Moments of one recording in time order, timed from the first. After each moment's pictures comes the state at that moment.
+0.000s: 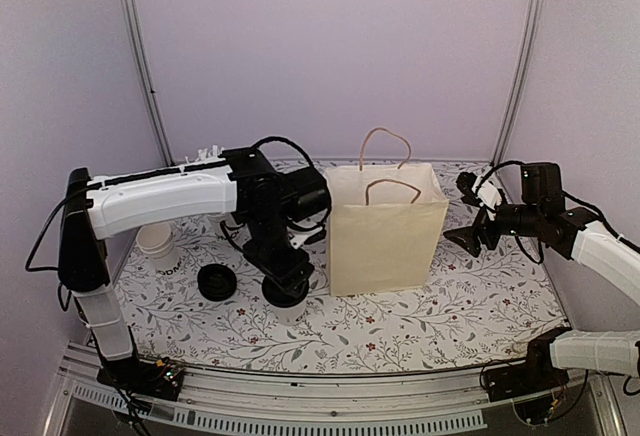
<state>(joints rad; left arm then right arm) -1.04 1.84 1.63 -1.29 0.01 -0.30 0.25 1.01 0.72 -0.29 -0.46 -0.59</state>
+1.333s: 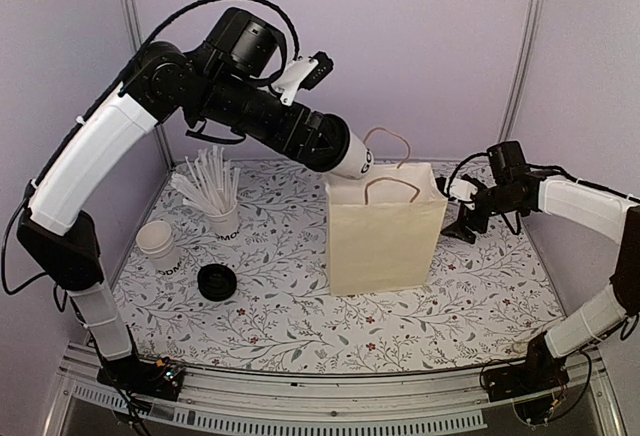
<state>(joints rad) -0.98 1.80 2.31 -1.20 -0.06 -0.17 0.23 1.41 0.99 -0.44 -0.35 -0.96</state>
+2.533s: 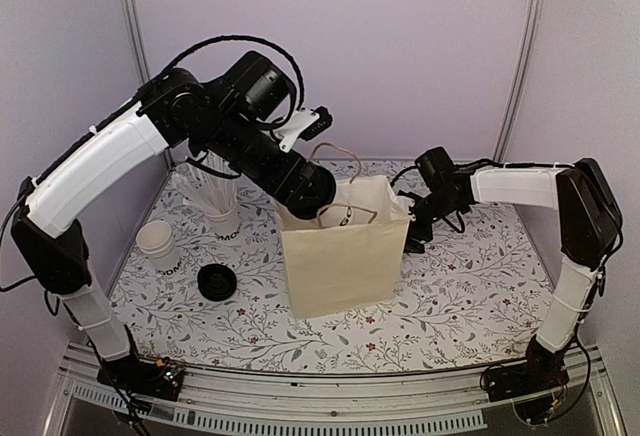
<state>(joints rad) -0.98 1.74 2.05 -1.22 -0.01 -0.16 0.50 1.83 1.25 -0.46 -0.35 -0.97</state>
